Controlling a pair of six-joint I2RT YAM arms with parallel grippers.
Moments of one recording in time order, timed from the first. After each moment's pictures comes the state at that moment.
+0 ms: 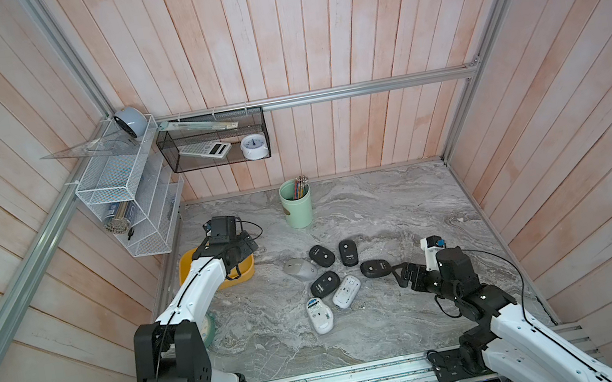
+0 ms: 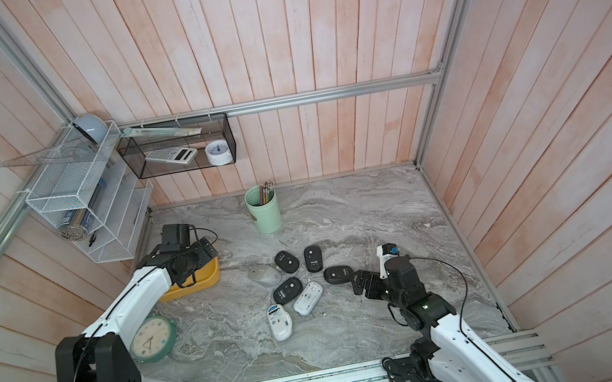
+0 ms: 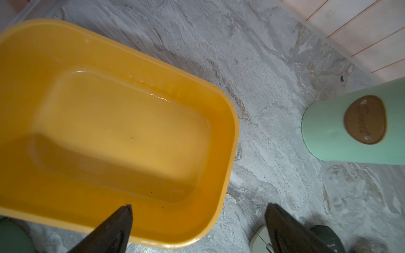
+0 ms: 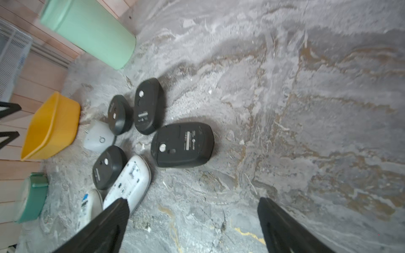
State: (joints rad) left arm -0.14 1.55 1.11 -0.56 -0.14 -0.60; right arm 0.36 0.70 0.30 -0.29 -0.13 0.62
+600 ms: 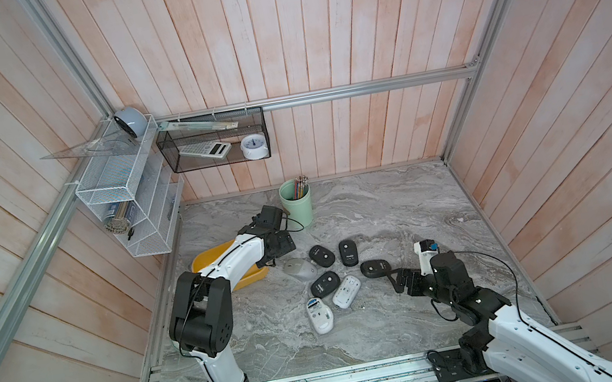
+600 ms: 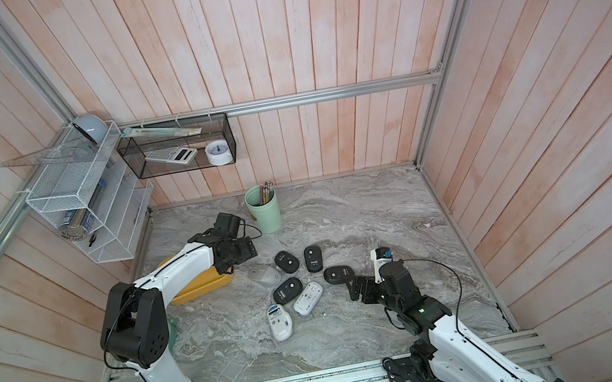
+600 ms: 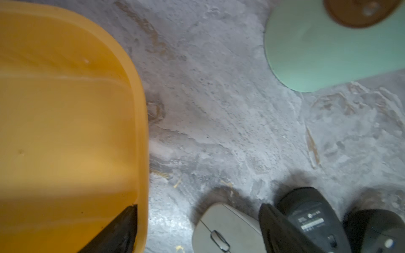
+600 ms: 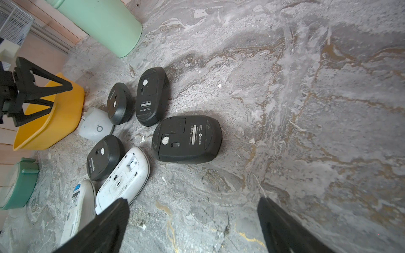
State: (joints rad) left arm -0.41 1.81 1.30 -0.62 -0.11 -0.66; right arm 0.44 0.70 0.28 -0.23 -0.08 0.59
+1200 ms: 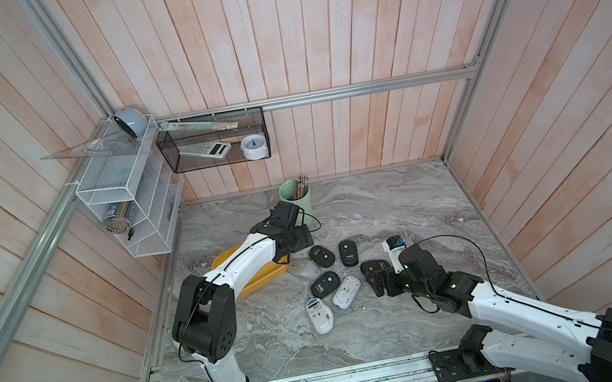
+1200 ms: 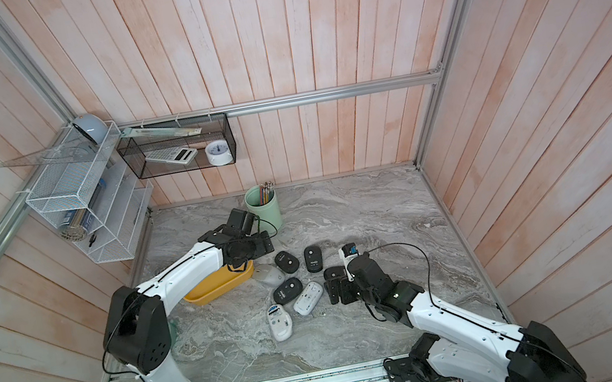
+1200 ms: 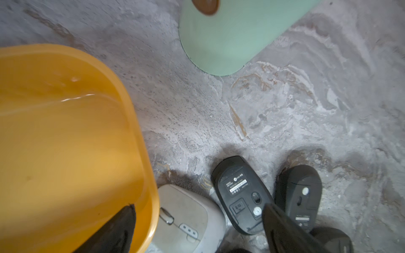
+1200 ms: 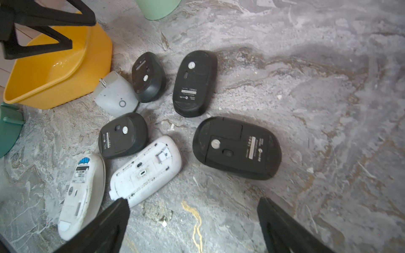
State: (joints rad) left arm -0.50 1.72 1.33 -0.63 -0.09 -0.64; right arm 0.71 1.01 0.51 -0.23 0.06 0.48
